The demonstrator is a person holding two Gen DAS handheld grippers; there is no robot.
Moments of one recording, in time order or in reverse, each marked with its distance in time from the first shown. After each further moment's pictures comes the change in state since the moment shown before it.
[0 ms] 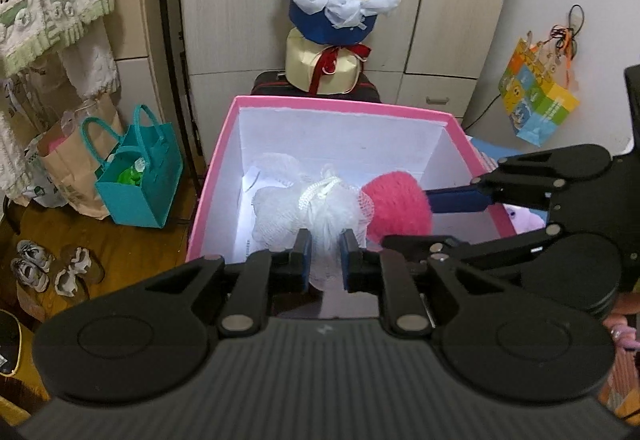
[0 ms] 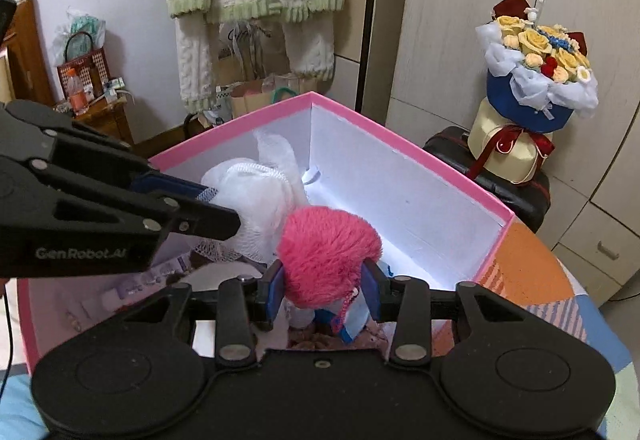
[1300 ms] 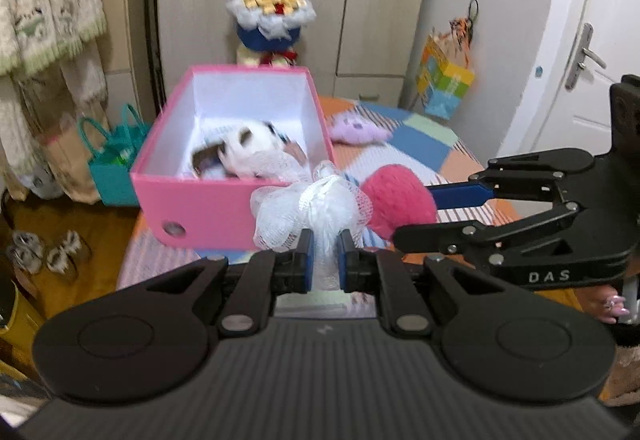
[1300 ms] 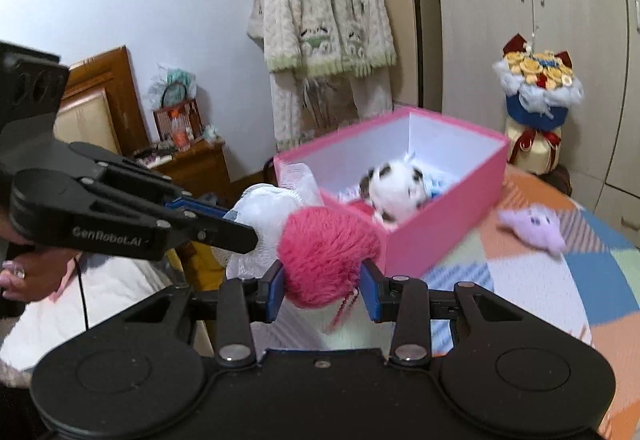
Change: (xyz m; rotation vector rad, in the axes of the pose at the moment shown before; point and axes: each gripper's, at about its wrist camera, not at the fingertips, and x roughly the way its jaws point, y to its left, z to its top) left arm -0.214 -0.085 -0.149 0.061 -0.092 -0.085; right arm -0.214 0.084 -0.144 0.063 -0.205 0.179
